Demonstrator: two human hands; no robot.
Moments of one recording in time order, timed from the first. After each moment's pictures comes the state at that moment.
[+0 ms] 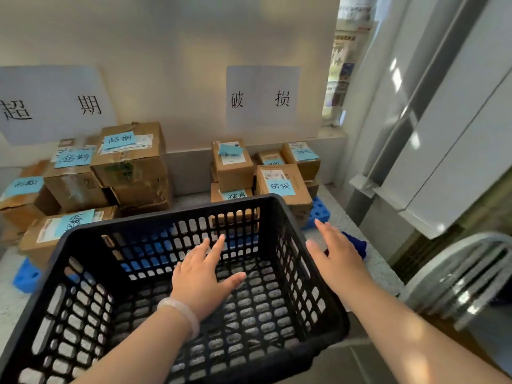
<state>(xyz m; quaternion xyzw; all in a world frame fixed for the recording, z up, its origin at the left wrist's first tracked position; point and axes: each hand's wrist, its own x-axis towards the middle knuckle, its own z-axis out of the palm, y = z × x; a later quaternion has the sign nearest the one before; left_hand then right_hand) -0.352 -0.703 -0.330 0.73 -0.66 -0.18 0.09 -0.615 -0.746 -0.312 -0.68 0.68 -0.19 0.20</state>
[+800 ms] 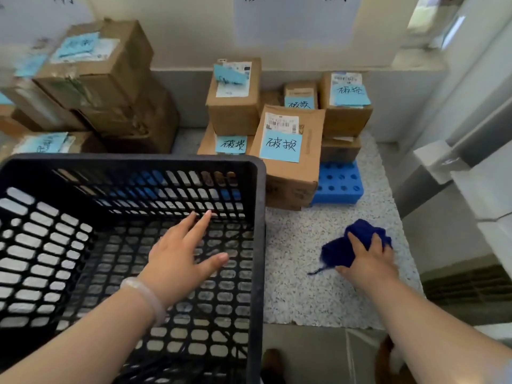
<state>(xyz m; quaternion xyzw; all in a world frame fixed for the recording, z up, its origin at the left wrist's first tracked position) -0.449 -0.770 -0.378 0.80 -0.55 -0.22 0.05 -0.775 -0.923 -0.481 -0.66 0.68 0.20 0.23</state>
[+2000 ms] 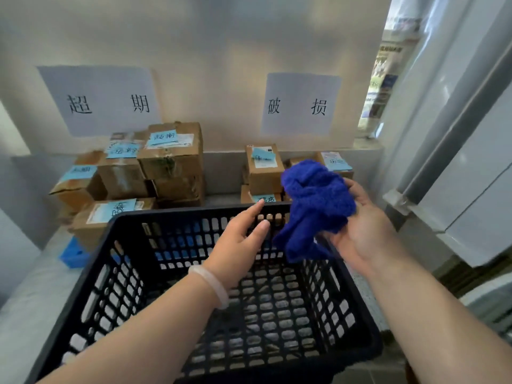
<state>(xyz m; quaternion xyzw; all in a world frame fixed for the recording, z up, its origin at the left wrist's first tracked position) -0.374 -0.726 -0.283 0.55 -0.57 -0.40 0.47 -0.565 -0.748 -0.209 -0.39 0.35 -0.55 0.65</state>
